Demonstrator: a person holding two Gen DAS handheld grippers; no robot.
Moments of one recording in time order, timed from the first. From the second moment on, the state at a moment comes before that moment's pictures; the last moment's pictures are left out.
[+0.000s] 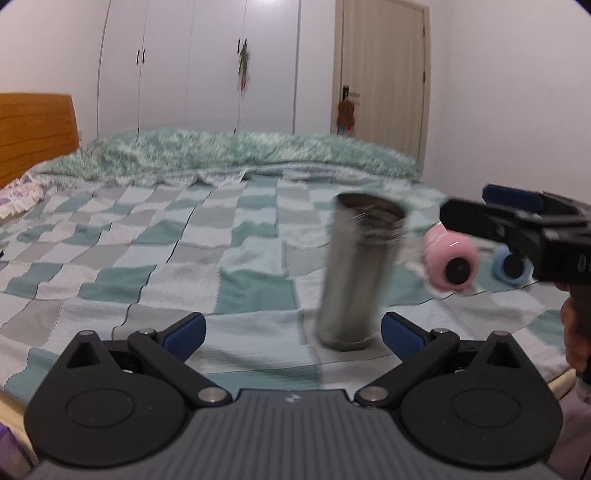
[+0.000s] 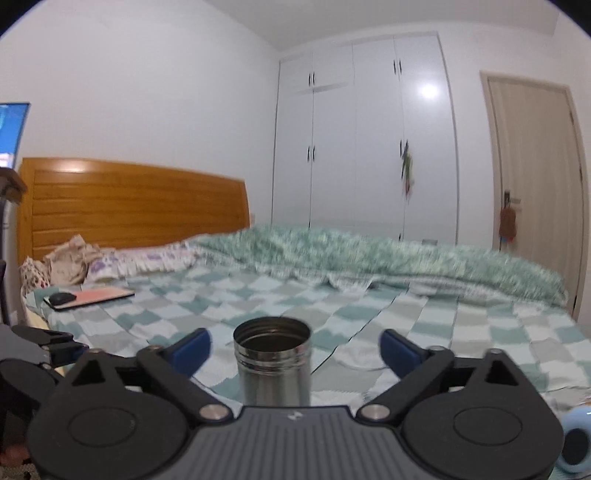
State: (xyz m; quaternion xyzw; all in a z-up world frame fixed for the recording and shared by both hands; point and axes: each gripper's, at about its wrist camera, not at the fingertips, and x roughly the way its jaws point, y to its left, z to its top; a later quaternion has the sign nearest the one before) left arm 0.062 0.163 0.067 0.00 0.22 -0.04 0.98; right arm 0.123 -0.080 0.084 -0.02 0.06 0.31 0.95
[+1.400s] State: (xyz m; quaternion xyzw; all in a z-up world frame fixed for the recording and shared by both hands) left arm -0.036 0.012 0.001 0.01 0.03 0.01 1.00; right arm -0.007 -0.250 -0.005 -0.03 -0.02 0.16 0.99
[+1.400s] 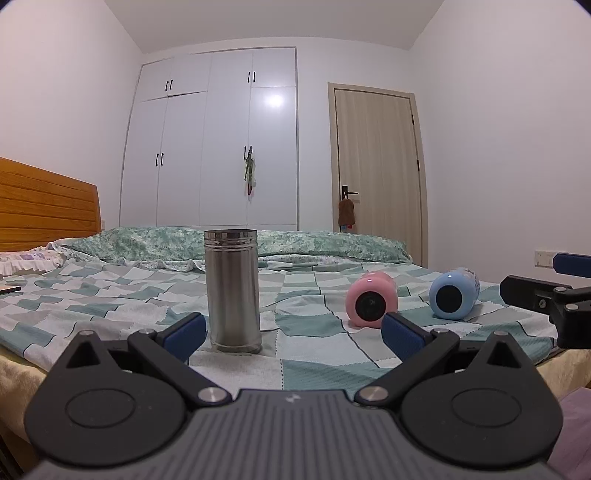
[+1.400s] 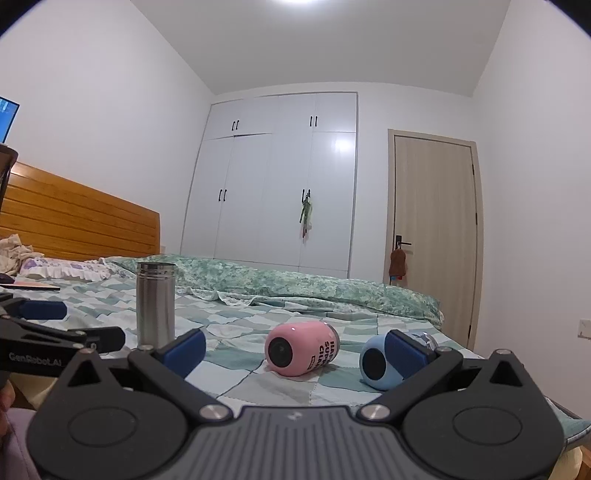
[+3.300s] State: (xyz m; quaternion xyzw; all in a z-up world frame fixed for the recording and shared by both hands) left arm -0.035 0.010 0.002 0.01 0.02 0.01 1.00; right arm -0.007 -0.248 -0.006 -0.04 -0.02 0.16 0.99
